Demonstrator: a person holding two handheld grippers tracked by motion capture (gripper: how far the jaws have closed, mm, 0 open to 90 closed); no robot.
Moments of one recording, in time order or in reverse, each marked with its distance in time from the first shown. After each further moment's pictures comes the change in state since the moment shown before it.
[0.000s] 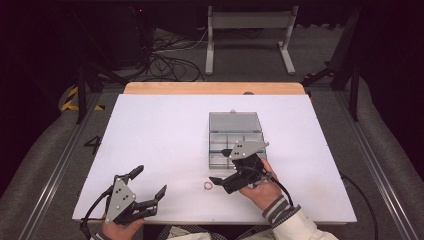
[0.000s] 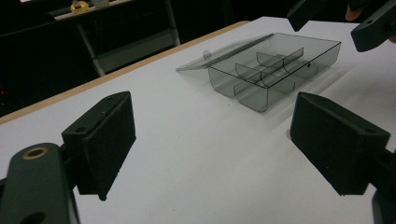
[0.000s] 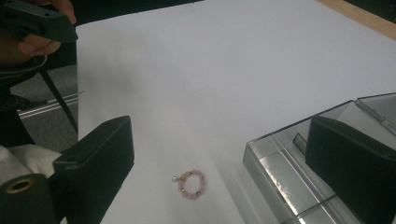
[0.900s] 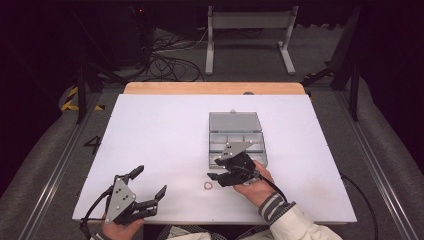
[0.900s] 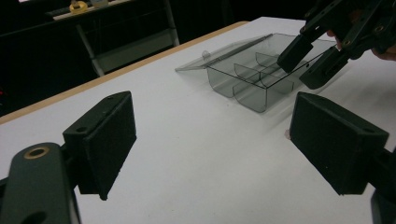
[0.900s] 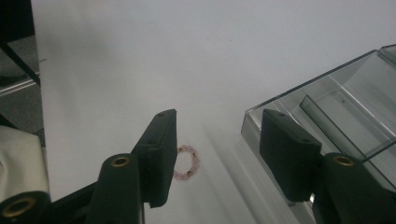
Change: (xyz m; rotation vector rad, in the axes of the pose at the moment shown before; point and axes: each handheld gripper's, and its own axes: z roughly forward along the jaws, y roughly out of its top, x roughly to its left) left arm 0.000 0.000 0.000 0.000 -0.004 -0.001; right arm -0.002 -0.006 0.028 0.166 -0.041 0.050
